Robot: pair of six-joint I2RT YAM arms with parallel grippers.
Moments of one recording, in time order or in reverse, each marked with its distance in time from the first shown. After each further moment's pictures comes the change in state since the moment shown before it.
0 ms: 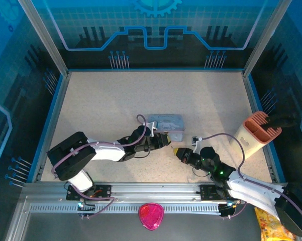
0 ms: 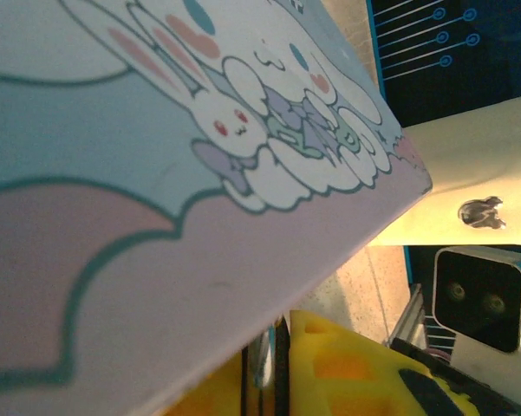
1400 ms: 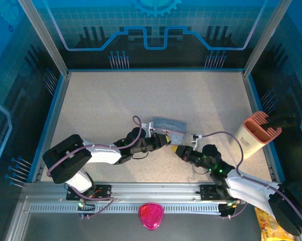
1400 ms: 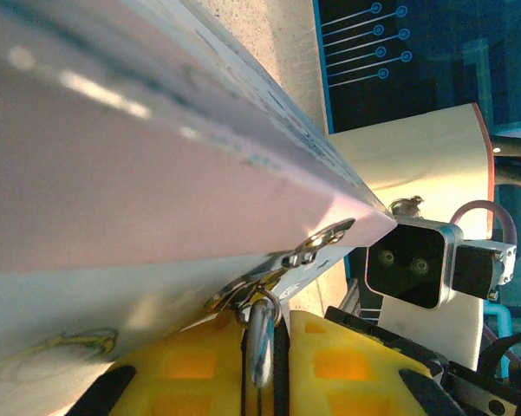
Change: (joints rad) left arm 0.000 -0.055 -0.067 0.121 0.042 -0.102; right arm -0.072 0.062 0.000 0.134 -0.130 0.004
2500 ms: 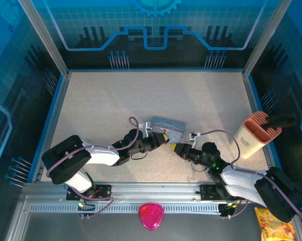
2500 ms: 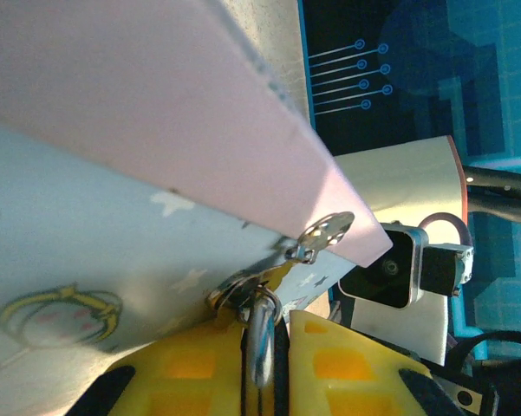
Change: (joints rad) left arm 0.000 -0.013 -0.048 0.092 -0.047 -0.057; right arm -0.049 0.239 0.000 0.281 -0.093 0.038
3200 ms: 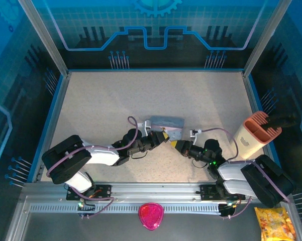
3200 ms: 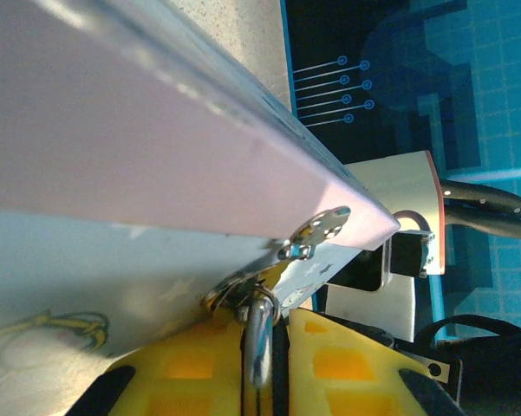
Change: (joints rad) left arm 0.005 0.004 -0.005 0.053 -0.005 -0.024; right arm -0.125 0.193 0.002 0.248 -0.176 0.044
